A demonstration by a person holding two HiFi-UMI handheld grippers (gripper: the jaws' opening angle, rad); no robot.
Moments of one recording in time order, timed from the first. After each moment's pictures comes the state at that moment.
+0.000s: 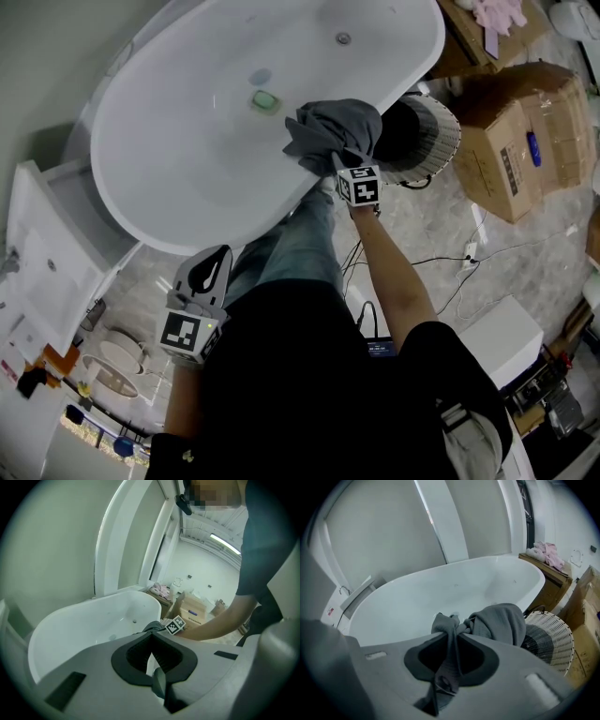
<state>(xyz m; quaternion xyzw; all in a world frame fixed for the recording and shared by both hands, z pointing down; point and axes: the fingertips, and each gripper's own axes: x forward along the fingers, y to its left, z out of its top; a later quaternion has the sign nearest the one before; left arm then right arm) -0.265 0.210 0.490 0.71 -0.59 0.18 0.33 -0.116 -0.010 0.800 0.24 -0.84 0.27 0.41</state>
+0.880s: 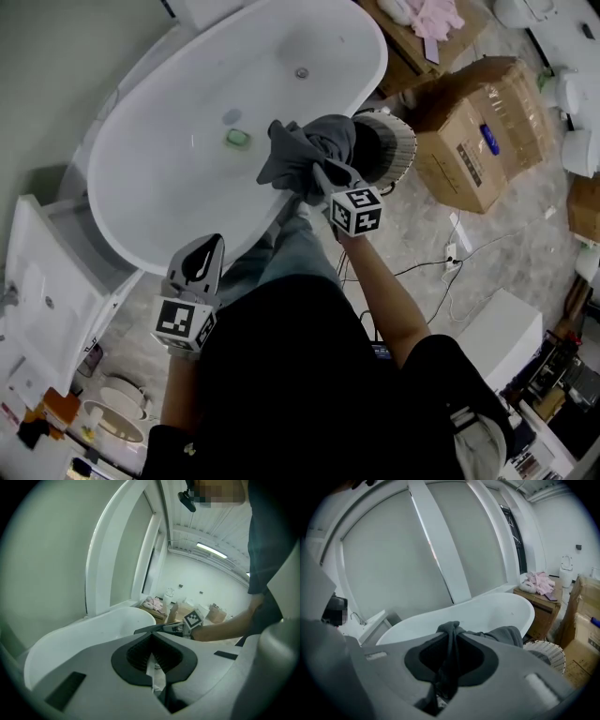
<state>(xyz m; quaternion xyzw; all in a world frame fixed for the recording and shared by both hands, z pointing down) -0.258 0.175 0.423 0.76 -0.58 0.14 0.26 -0.116 -0.020 0.571 0.28 -0.89 0.25 0.24</state>
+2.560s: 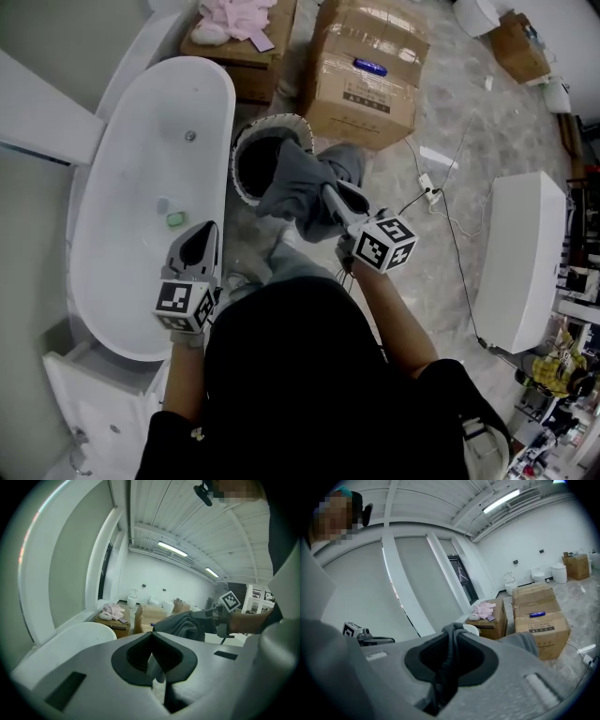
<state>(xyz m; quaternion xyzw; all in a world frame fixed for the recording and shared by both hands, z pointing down) -0.035 0.057 0.368 0.89 -0.39 0.15 0.19 0.200 0.036 0.363 0.52 -0.81 0.28 0.03</state>
